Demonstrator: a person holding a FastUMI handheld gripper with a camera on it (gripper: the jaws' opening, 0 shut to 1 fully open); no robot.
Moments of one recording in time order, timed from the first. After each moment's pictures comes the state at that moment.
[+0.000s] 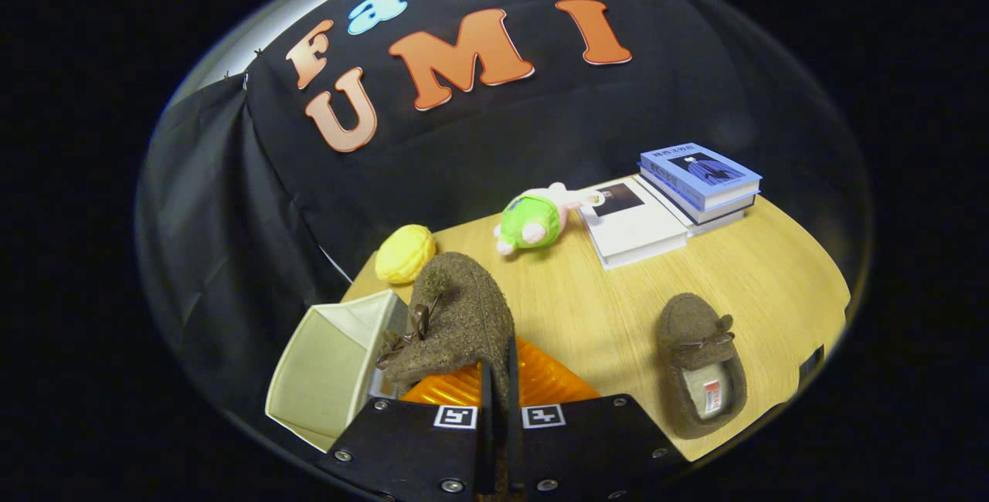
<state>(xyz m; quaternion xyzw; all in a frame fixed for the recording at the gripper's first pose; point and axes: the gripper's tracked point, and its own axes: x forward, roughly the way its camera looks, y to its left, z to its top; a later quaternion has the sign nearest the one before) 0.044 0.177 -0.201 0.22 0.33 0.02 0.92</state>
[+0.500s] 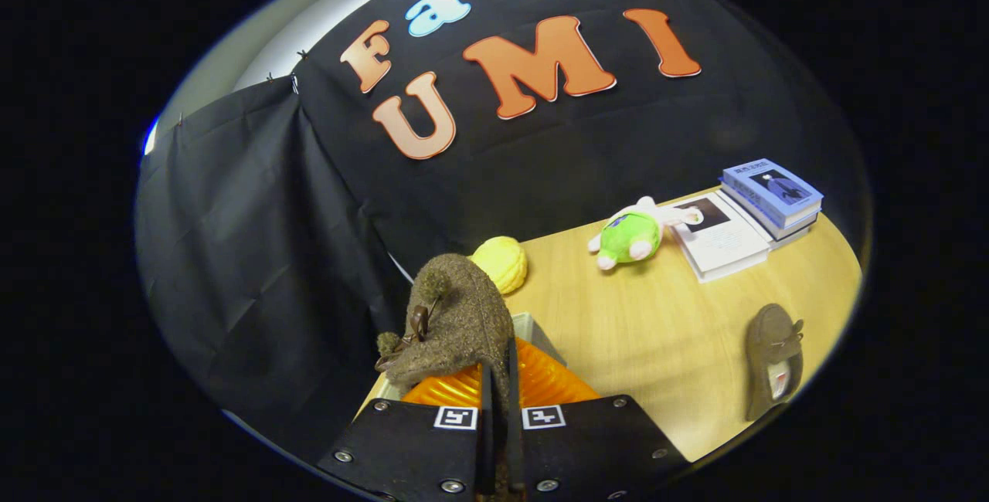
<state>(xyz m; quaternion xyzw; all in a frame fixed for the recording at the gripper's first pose) 0.062 0.297 -0.141 0.24 0.32 0.12 0.91</state>
